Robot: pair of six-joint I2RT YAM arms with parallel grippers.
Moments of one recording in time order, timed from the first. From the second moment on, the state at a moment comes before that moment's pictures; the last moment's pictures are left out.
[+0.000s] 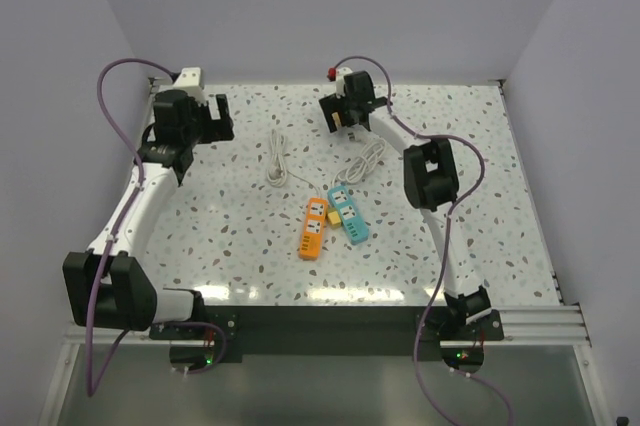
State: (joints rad) left arm -0.07 1.32 1.12 -0.23 -0.01 -0.13; right arm 0.40 2.55 2.20 -0.36 -0.01 -0.08
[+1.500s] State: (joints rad) left arm -0.15 1.75 1.28 -0.14 0.90 -0.60; right arm 0.65 1.81 1.56 -0.42 -0.28 -0.04
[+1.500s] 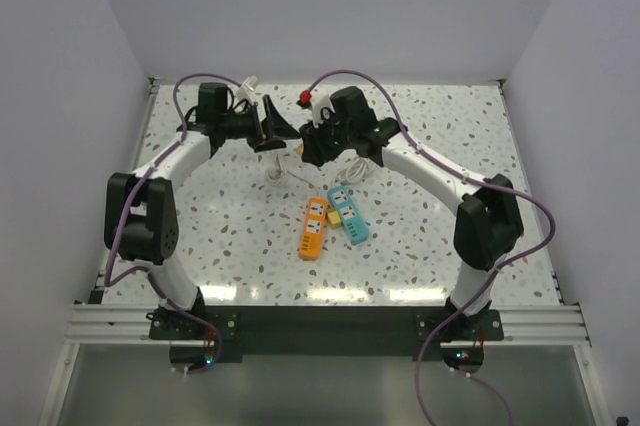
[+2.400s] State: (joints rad) left arm -0.21 1.80 1.25 -0.08 1.02 -0.71; right arm 0.68 1.79 1.53 -0.41 -0.19 -0.03
